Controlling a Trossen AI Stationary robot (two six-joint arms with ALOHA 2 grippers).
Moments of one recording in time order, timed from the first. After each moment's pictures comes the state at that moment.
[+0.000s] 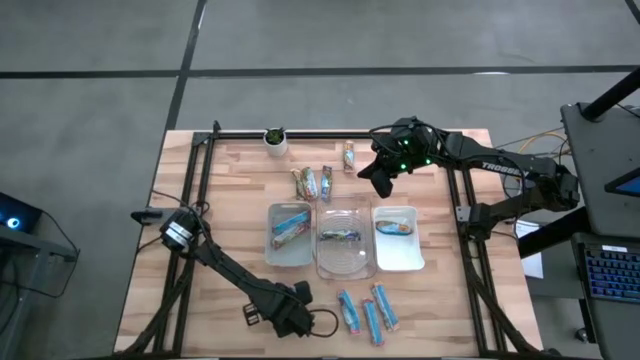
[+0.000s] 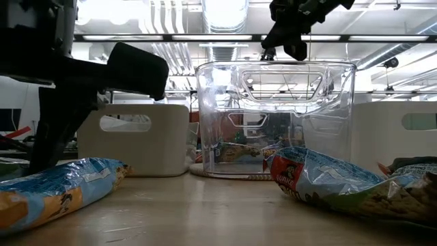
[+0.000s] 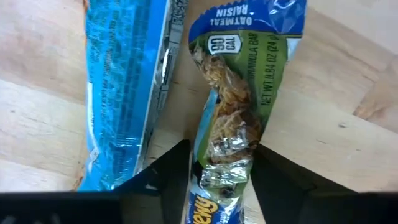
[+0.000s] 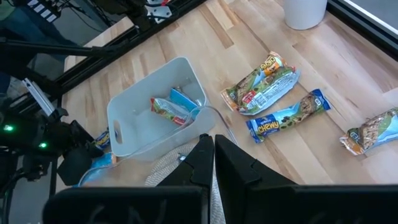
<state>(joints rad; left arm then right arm) -0.61 2.09 1.55 -1.03 0.02 0.59 -0.34 1.28 1.15 -0.53 -0.29 0.35</state>
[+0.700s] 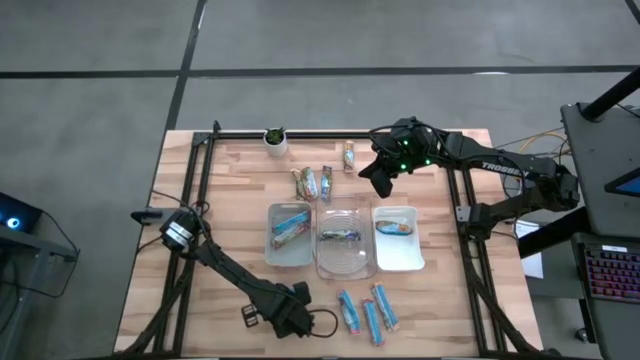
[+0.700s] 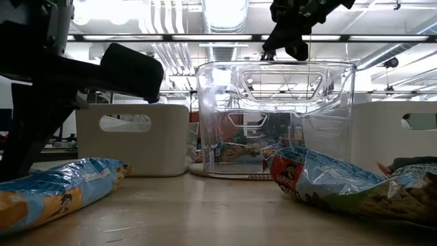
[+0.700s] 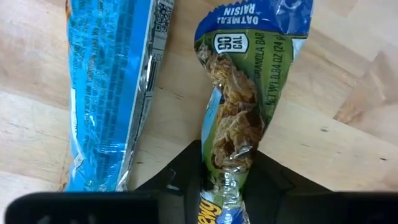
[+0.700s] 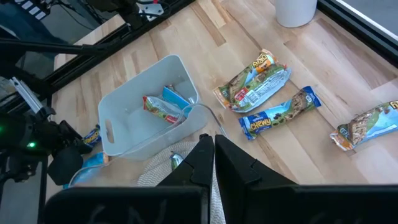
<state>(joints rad) -0.61 2.09 1.56 -1.04 0.05 0.57 -0.34 1.28 1.15 -0.55 -0.26 0.34</state>
